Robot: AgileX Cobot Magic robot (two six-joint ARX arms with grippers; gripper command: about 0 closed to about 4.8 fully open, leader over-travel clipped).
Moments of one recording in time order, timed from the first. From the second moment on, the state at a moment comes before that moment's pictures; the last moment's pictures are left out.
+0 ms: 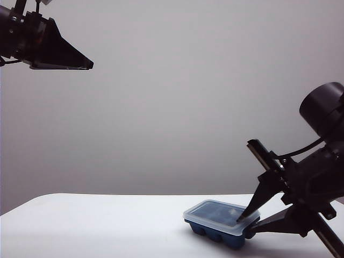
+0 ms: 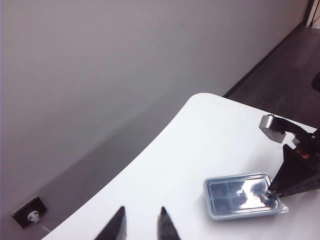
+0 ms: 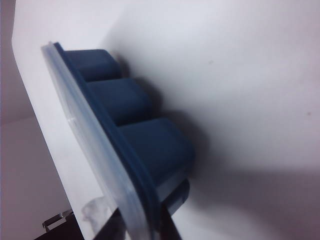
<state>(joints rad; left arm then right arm) -0.13 1.22 0.69 0.23 0.76 0.34 0.32 1.84 0.52 0.56 -0.52 1.11</state>
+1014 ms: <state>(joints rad) -0.12 1.22 0.69 0.01 1.12 0.46 0.32 1.79 0.68 0.86 -1.33 1.32</state>
